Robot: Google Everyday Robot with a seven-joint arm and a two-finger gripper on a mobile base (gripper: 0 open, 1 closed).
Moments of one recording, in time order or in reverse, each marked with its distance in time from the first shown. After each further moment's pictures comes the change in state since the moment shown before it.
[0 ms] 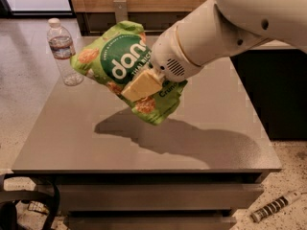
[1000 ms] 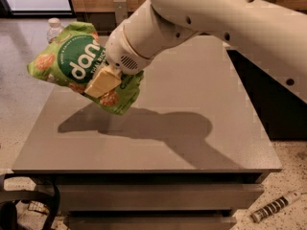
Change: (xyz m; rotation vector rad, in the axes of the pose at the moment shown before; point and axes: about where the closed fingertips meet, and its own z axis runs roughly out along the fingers) arm -0.059 0.000 0.076 -0.104 -0.041 -0.215
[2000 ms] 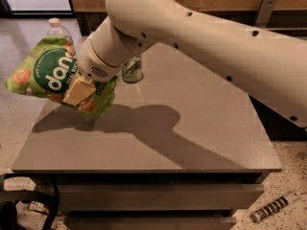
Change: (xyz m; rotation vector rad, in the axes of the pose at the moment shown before) arm -0.020 -0.001 0.071 -0.055 0.009 -0.088
